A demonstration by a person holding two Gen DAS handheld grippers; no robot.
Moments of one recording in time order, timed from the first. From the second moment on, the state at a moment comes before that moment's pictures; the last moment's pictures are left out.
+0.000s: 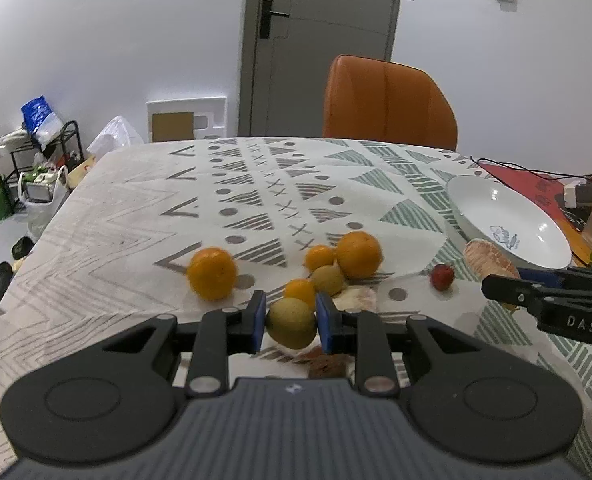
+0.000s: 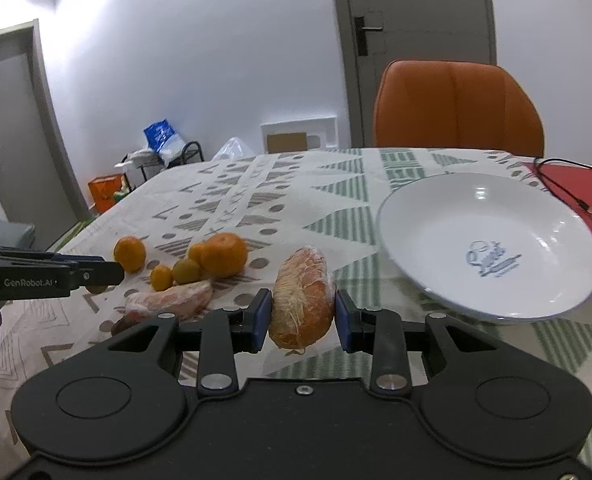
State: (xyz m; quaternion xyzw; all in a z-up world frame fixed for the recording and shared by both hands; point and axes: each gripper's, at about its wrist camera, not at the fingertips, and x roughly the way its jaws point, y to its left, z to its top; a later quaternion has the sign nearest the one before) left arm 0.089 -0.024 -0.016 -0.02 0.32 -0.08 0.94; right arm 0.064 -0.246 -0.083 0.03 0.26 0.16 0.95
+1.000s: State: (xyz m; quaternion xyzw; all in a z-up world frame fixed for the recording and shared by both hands) left arm 0.122 -0.105 0.001 0.03 0.30 -0.14 0.94; right arm 0.074 -0.341 -0.089 0.06 0.24 0.04 0.97
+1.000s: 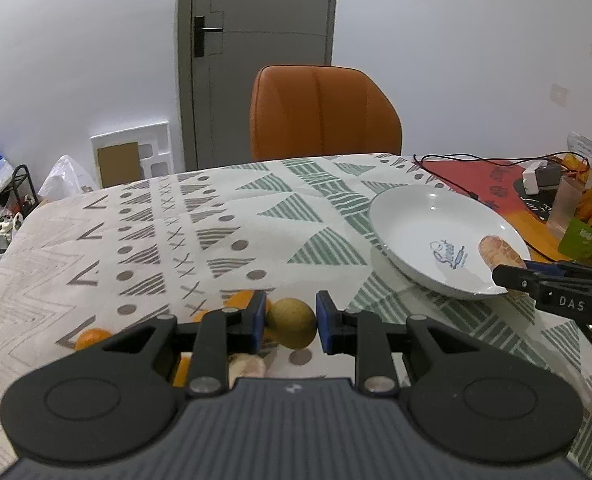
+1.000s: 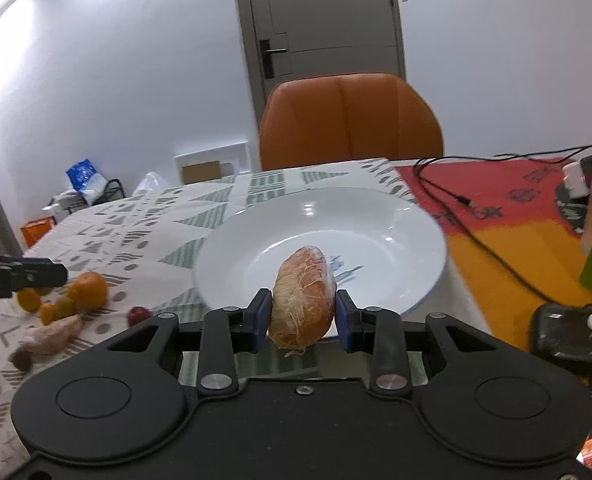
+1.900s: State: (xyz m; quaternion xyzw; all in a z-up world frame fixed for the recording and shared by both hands) left arm 0.154 -0.185 0.010 0.06 0.29 -0.21 0.93; right arm 0.052 -0.364 -0.090 0.10 0.23 0.02 0.97
